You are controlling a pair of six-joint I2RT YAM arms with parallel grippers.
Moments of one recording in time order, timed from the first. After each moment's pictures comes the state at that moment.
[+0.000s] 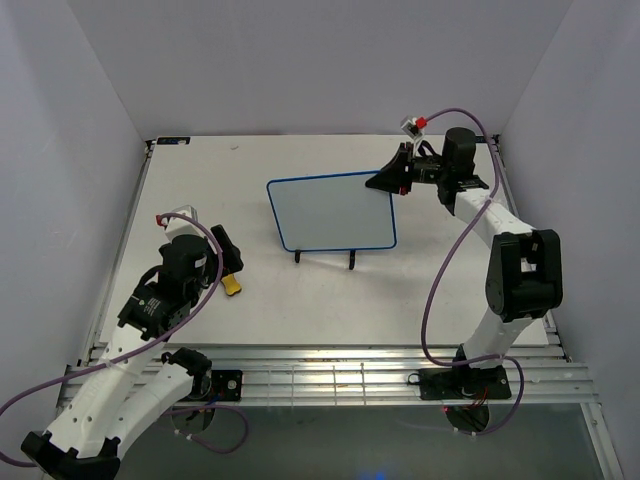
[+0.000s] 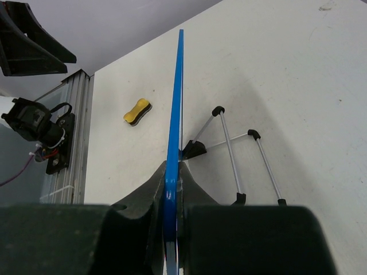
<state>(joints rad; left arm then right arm) -0.46 0.69 0.81 -0.70 -0.40 -0.58 0.15 1.73 1.26 0.30 -1.25 0.20</state>
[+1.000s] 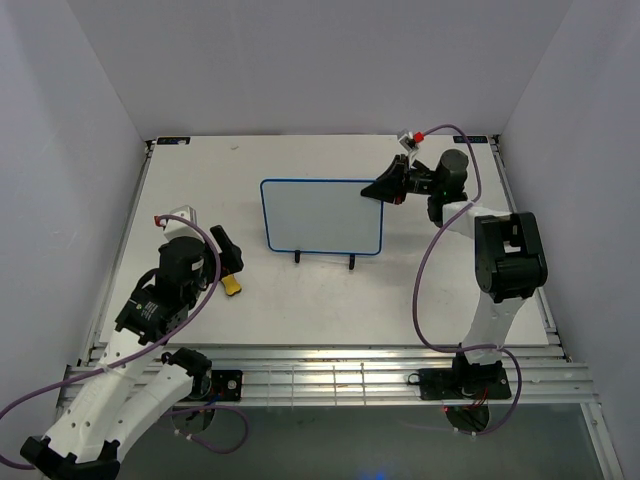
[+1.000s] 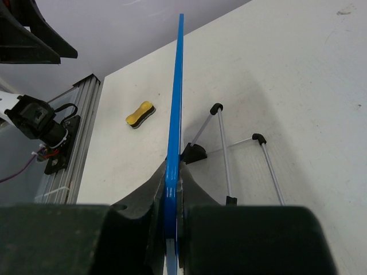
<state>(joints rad) -0.46 0.66 0.81 -0.68 -0.38 -0.57 0.16 1.89 1.12 0.91 -1.30 0.52</state>
